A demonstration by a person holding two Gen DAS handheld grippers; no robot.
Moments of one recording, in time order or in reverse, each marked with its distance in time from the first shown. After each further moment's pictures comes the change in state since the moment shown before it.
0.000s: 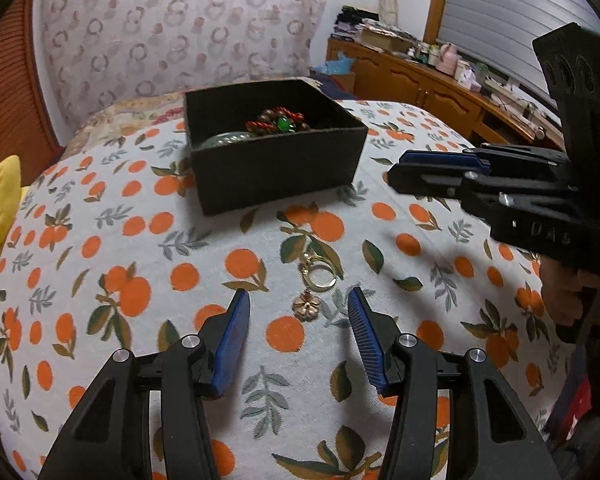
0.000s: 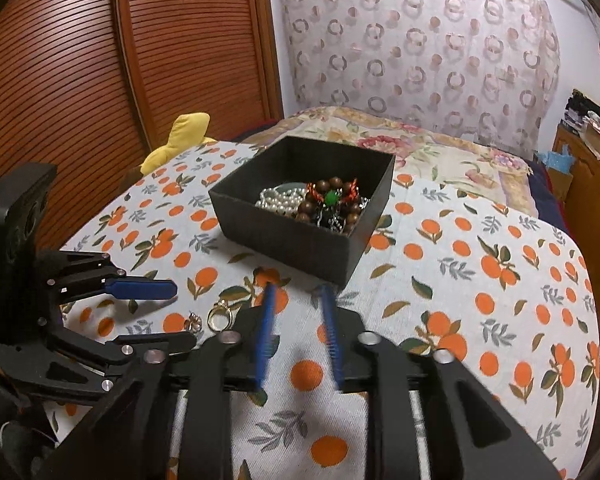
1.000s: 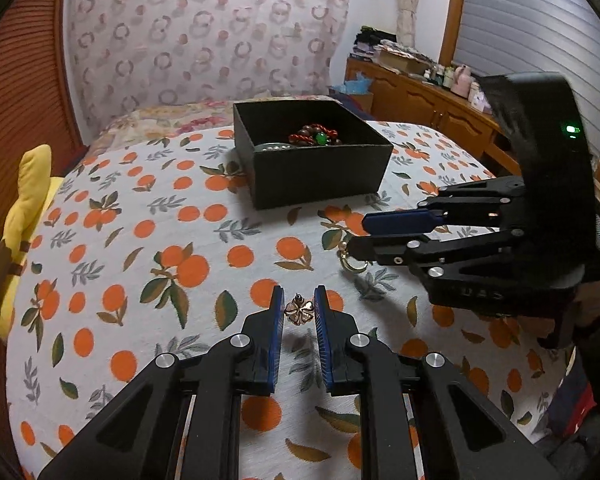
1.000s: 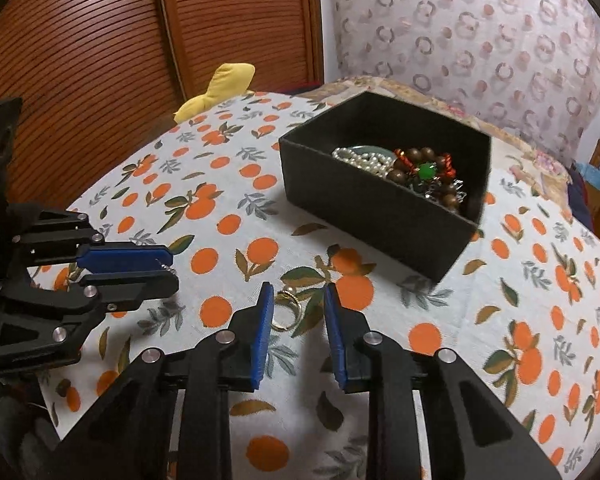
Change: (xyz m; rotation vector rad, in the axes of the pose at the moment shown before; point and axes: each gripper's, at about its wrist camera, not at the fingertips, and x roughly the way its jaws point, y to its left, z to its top) left arm -0.038 0.021 -0.023 -0.055 -0.080 0.045; right arm 0.049 0.046 0.002 -0.114 0.141 0.095
